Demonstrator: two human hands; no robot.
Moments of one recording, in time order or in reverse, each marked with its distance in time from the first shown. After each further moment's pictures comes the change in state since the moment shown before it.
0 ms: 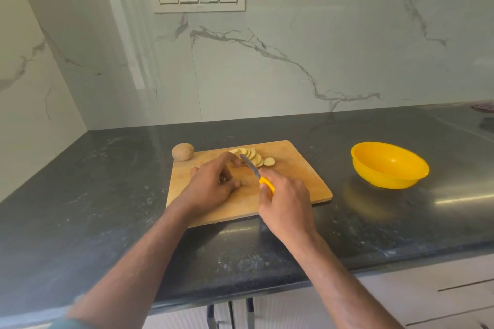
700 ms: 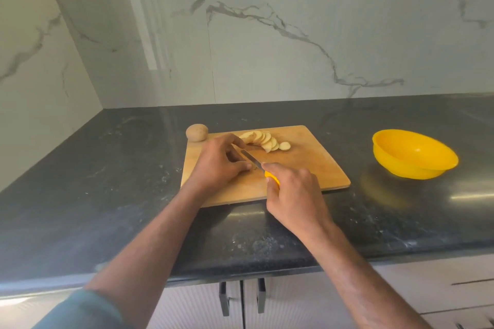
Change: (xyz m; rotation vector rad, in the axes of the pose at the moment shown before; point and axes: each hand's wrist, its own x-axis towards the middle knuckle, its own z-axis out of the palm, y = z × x) left_hand -0.006 0.005 -0.006 -0.165 0.140 -0.095; right_hand -0.007 -0.004 0.004 -0.105 -0.111 -0.161
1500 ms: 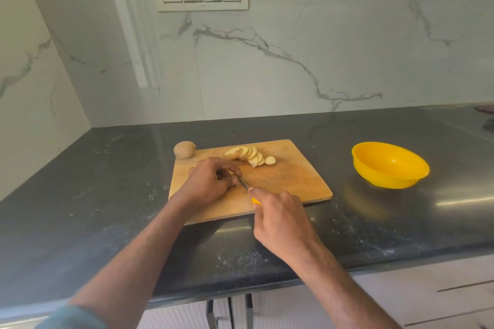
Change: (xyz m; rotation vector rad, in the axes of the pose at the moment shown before) left_hand 0.011 -0.010 0.003 0.120 -0.146 0.021; right_hand -0.017 -0.002 -0.010 0.002 -0.142 -0.024
